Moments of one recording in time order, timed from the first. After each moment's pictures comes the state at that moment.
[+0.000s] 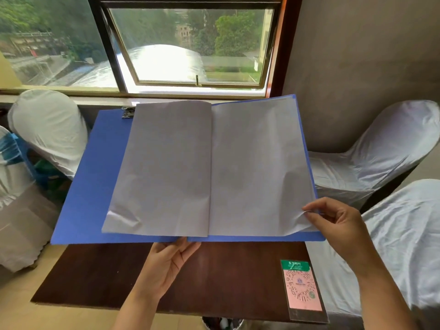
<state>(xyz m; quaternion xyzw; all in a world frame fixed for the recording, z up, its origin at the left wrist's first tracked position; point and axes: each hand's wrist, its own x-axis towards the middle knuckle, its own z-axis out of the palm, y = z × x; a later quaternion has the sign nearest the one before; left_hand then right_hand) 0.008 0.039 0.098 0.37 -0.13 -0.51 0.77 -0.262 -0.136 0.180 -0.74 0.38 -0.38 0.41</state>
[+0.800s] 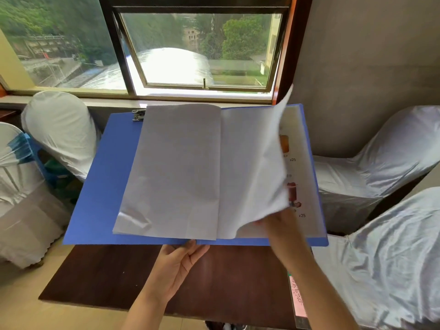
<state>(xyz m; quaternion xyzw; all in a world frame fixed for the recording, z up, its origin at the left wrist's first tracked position) 0.008 0.037 0.092 0.37 -0.14 -0.50 0.77 -0.166 -0.081 0.198 -0.71 0.33 -0.38 0.50</state>
